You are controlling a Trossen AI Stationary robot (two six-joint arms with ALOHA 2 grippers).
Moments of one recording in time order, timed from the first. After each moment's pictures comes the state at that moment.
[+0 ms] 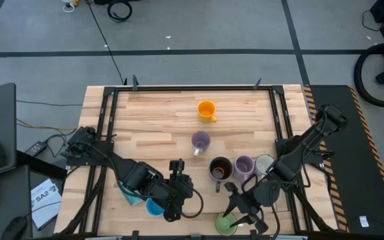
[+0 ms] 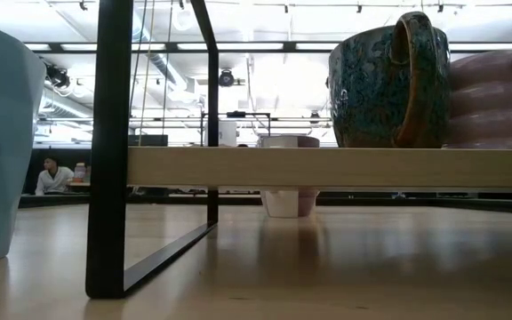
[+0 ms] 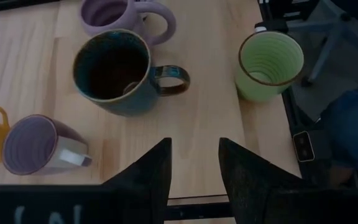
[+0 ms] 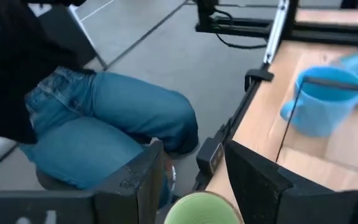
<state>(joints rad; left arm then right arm) -0.57 1.88 1.96 -1.00 -0.41 -0.34 0.74 1.49 1.16 -0.13 0.04 0.27</state>
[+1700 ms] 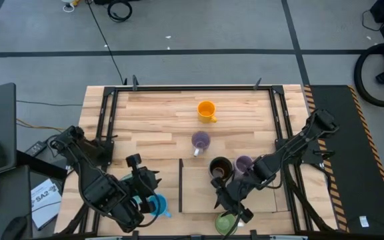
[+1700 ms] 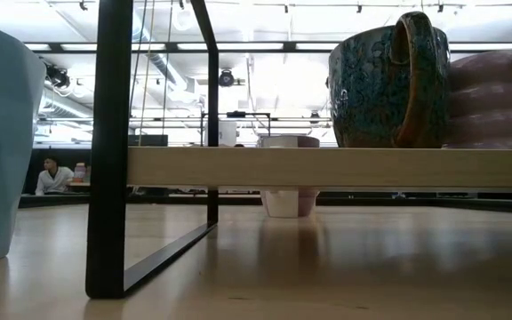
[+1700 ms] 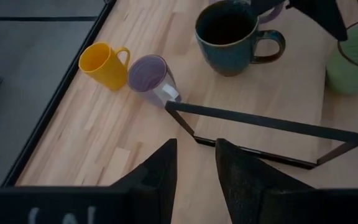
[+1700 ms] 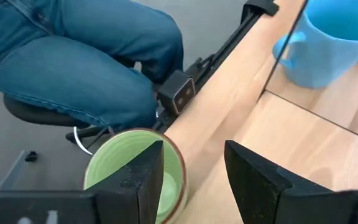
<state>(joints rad) -0.80 1.77 1.96 -1.51 -0.83 -0.93 0.59 1.62 1.16 -0.25 -0.15 0.04</state>
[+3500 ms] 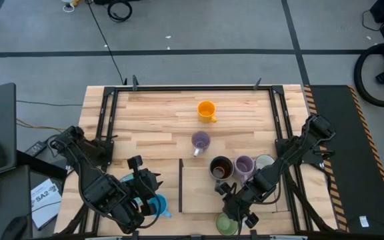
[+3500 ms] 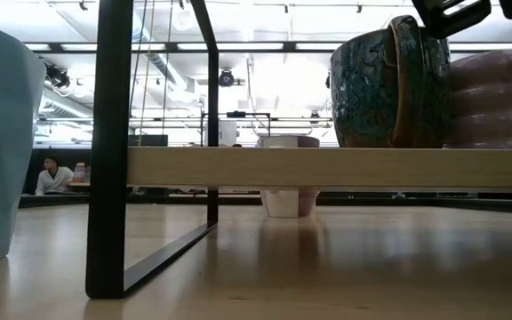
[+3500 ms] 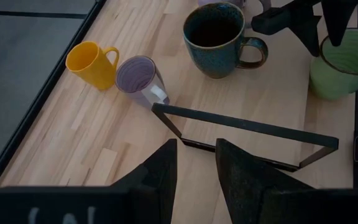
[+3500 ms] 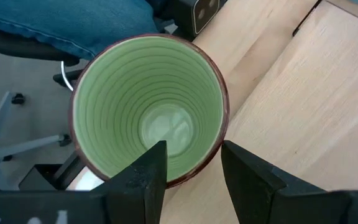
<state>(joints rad) -0.80 1.77 1.96 -1.46 -0.81 -0.93 0.68 1.72 1.16 -0.41 -0.07 0.05</state>
